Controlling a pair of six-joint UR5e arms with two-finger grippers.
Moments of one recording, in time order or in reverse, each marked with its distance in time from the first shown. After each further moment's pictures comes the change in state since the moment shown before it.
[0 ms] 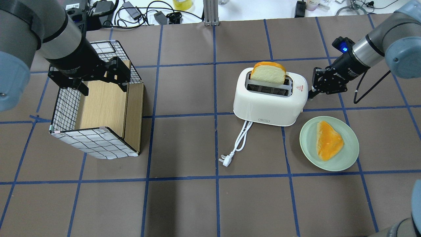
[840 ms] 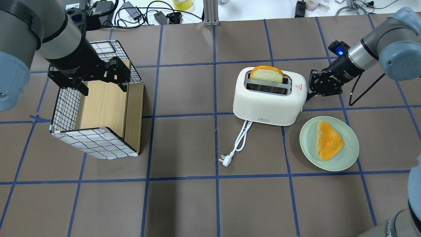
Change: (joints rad) left arm 0.000 0.001 0.000 0.000 0.000 0.000; right arm 0.000 0.040 0.002 -0.020 0.024 -0.002
